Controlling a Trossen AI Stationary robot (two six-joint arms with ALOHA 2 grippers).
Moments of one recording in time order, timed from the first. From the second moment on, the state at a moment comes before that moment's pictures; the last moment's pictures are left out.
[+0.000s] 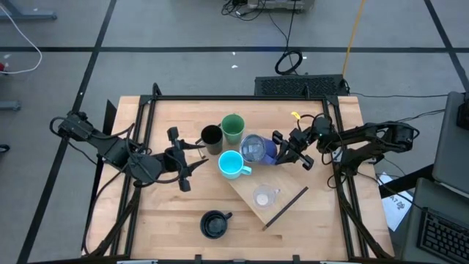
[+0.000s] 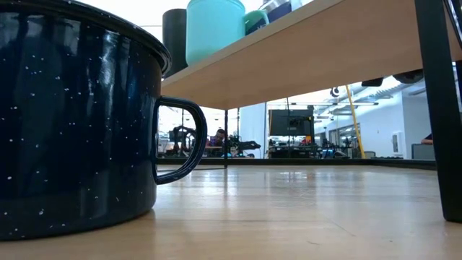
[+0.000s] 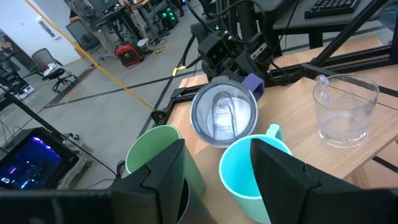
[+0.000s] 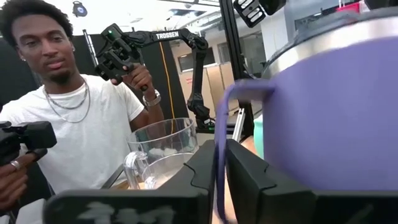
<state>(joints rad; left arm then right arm) -0.50 1.22 1.32 -0.54 -0.81 0.05 -0.37 1.38 0.31 1.38 -1.05 0.48</state>
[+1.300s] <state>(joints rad) -0.50 1.22 1.32 -0.53 -0.81 0.06 -0.36 1.38 0.31 1.25 -1.05 0.47</state>
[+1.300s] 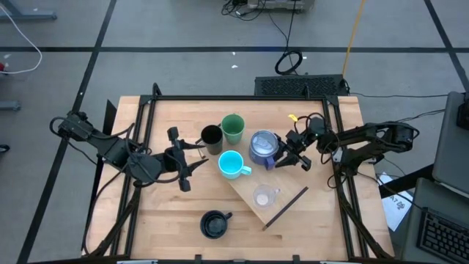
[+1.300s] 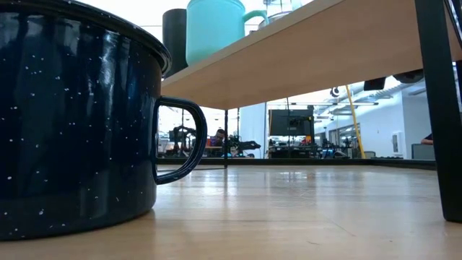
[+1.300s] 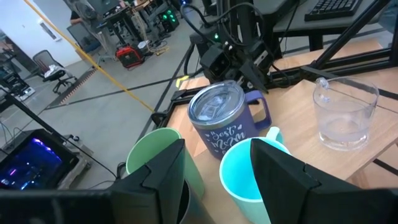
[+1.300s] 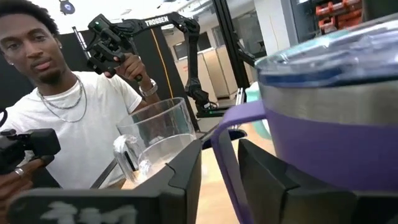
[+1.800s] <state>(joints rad) -0.50 1.22 1.32 -0.52 -0.81 0.07 -0.42 1.23 0.31 0.96 -1.12 0.45</state>
